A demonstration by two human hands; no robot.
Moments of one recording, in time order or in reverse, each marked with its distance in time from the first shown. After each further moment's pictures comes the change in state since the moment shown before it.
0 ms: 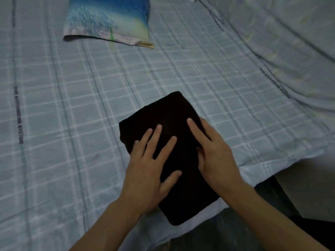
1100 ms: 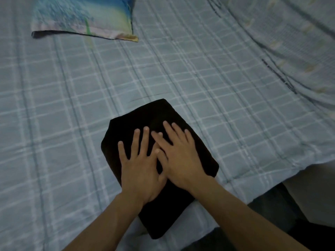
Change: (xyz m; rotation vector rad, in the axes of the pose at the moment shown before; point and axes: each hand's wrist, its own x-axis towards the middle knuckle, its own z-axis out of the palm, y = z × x) left_hand 0.083 0.007 0.093 0.331 -0.171 -0.204; right_hand 0.058 0.066 0.061 -0.137 -0.253 -0.040
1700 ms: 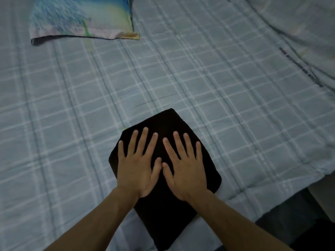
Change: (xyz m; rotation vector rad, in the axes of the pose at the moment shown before) left_hand 0.046 -0.043 0.017 0.031 -0.051 0.015; right_hand 0.008 0.022 0.055 -0.024 -0.052 0.123
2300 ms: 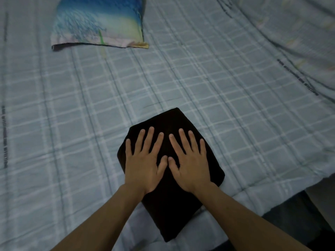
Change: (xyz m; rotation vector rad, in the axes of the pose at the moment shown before) left_hand -0.014 0.000 -0.003 -0.040 0.062 -0.013; right_hand 0.000 -0.001 -0.003 -0.036 0.022 0.003
